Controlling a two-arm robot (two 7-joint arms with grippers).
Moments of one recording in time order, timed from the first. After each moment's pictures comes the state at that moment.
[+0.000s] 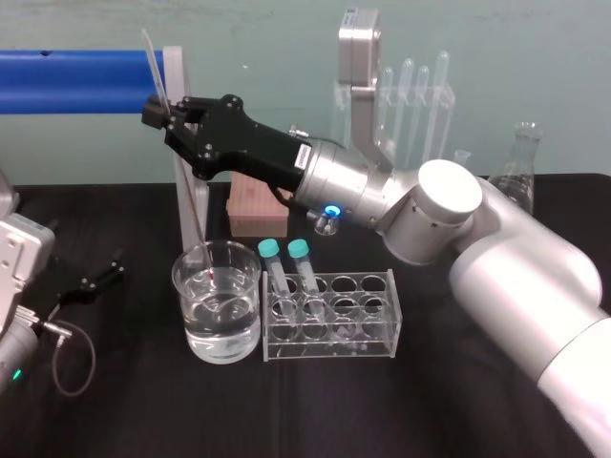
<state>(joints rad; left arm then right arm) -0.20 0.60 0.45 -1.41 -0.25 -0.12 0.03 0.76 0.17 -0.67 -1.07 0.69 -0.21 0.83</state>
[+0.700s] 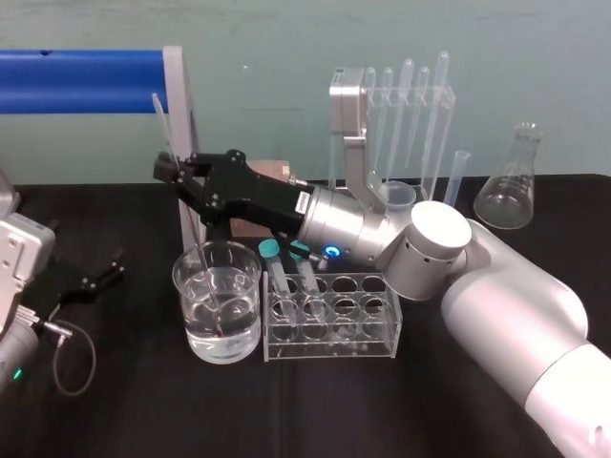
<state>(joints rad) -0.20 0.60 0.45 -1.41 -0.25 -0.12 0.03 0.73 0.12 -0.65 -0.93 0.67 -0.22 0.91</state>
